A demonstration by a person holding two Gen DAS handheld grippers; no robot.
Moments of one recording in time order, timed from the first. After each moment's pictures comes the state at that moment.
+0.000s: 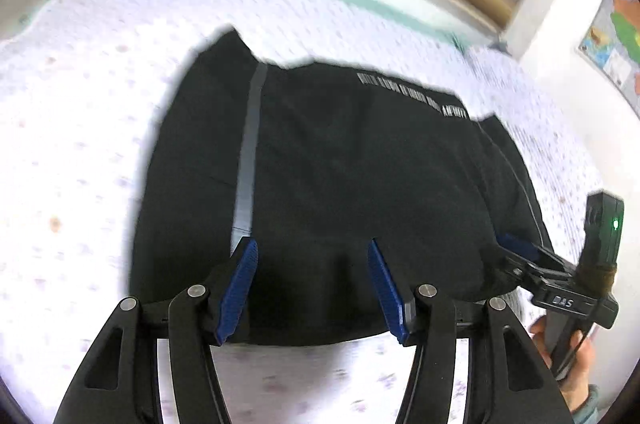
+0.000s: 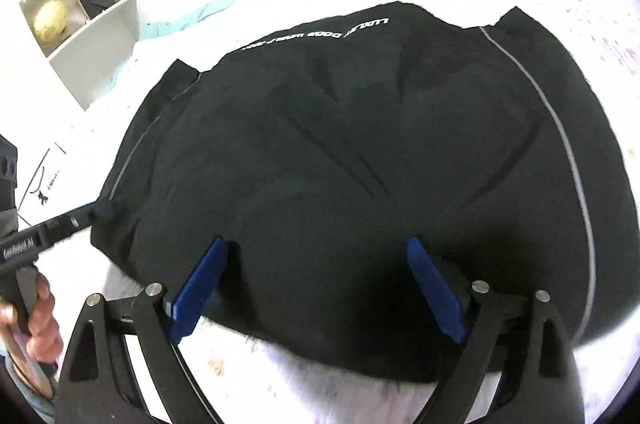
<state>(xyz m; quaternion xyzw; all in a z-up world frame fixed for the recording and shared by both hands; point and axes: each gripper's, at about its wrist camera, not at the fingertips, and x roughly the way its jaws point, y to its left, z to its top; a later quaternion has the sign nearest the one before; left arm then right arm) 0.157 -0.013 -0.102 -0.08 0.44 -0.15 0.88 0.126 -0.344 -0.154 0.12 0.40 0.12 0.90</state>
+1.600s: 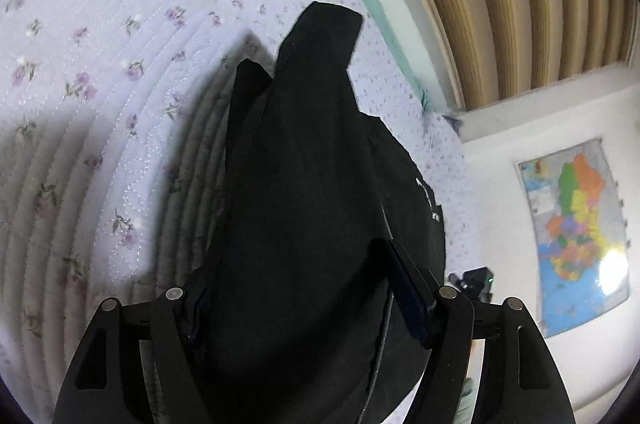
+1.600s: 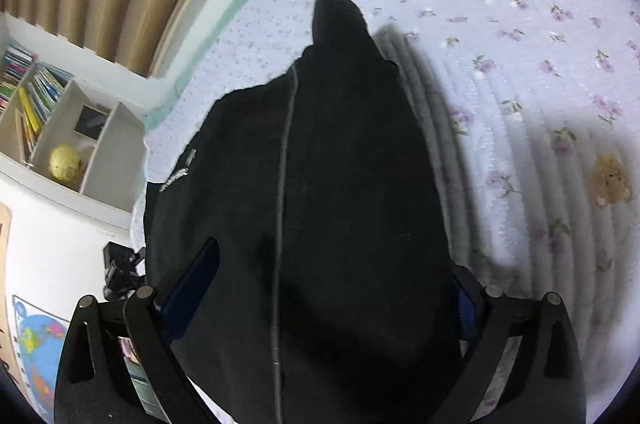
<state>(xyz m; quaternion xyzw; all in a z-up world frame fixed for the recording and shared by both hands) 0.305 0.080 -0.186 -0.36 0.50 -0.28 0.74 0.221 -0.545 -0.193 0.35 0.44 0.17 0.81</state>
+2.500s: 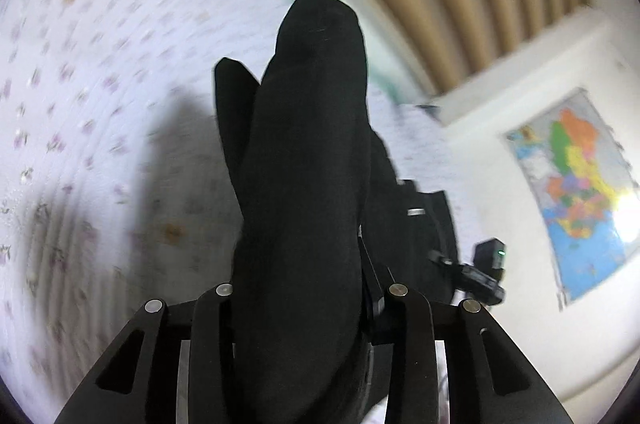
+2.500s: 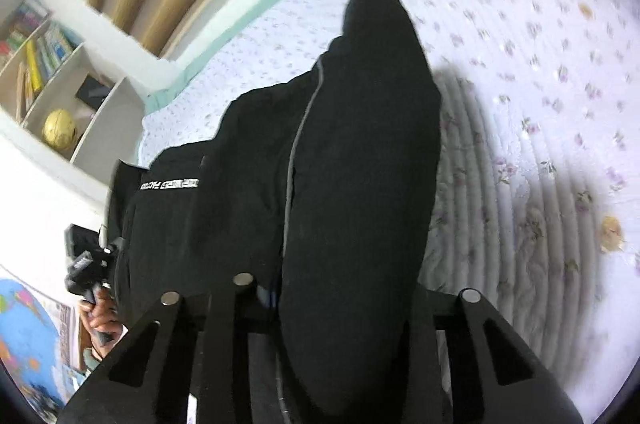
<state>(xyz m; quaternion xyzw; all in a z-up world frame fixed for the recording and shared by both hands) 0.252 0.022 -0.099 -0.28 0.43 -0.32 0.79 0.199 -0.497 -0.131 0.28 0.40 0.19 0.85</state>
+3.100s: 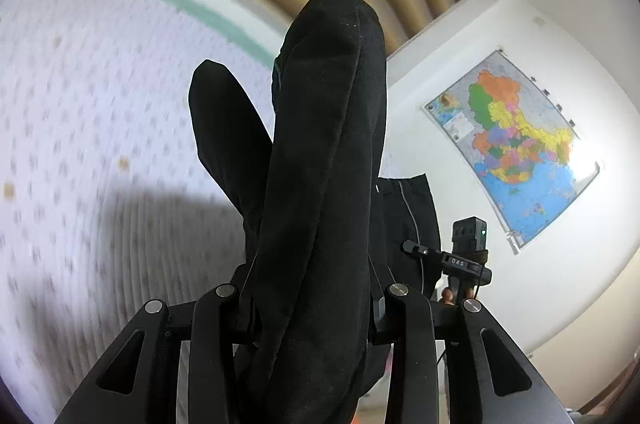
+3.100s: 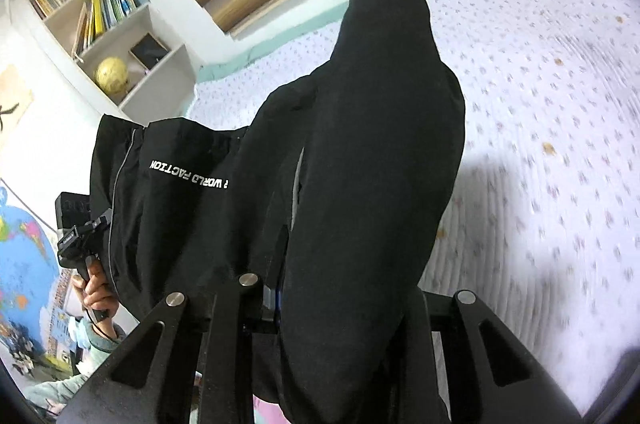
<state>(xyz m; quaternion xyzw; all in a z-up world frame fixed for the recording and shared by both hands) 0.065 0.070 -0.033 -0.27 0.38 -0.40 0.79 0.075 -0.467 -0.071 0.21 0.39 0.20 0.87</state>
